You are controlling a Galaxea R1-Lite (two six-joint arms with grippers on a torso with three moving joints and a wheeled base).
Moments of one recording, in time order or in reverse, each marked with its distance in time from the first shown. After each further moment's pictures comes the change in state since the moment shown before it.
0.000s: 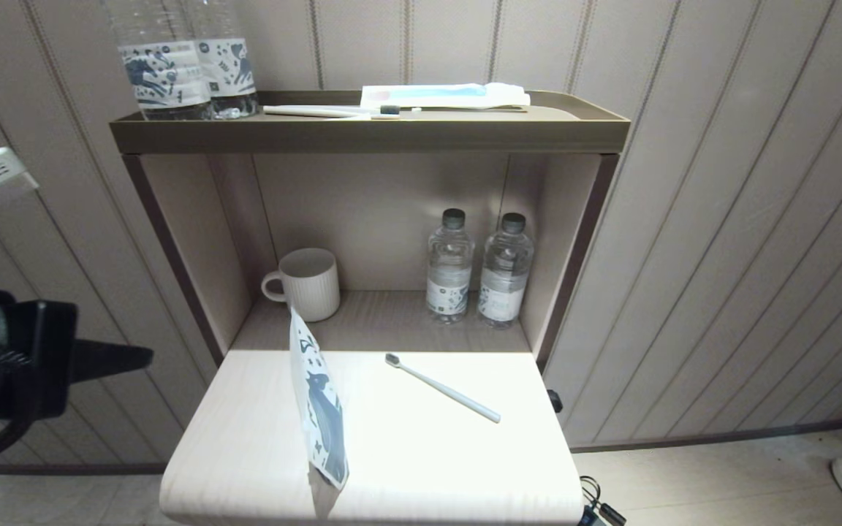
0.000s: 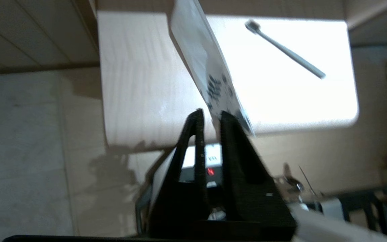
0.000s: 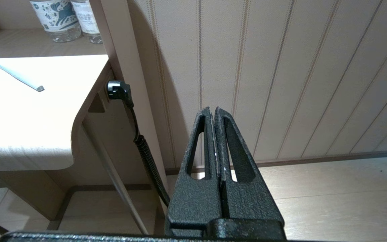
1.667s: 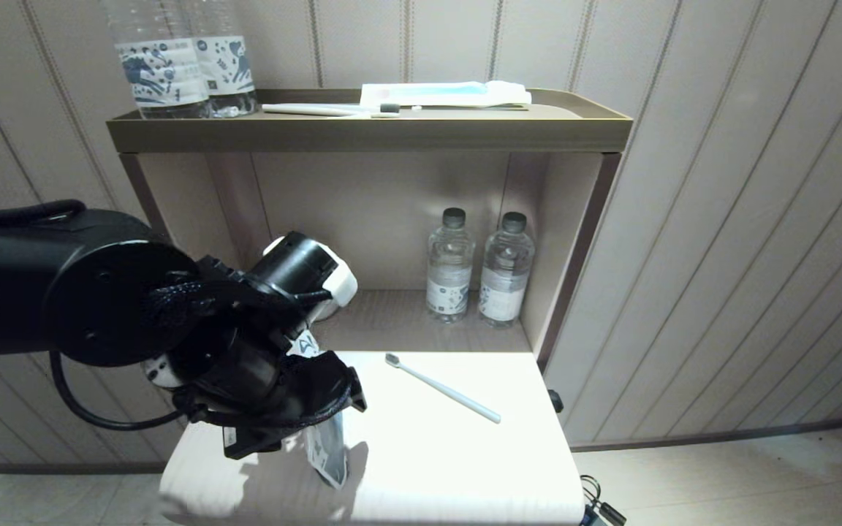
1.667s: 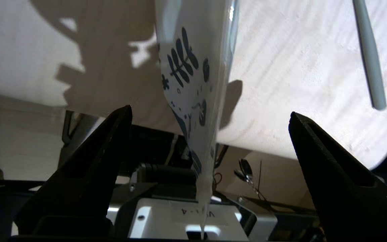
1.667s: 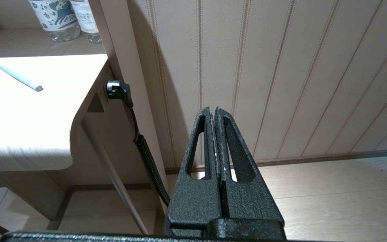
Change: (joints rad) left arm -0.093 0.561 -0.047 -0.066 -0.102 -0.564; right arm 0.000 0.000 0.000 0.000 0.000 0.000
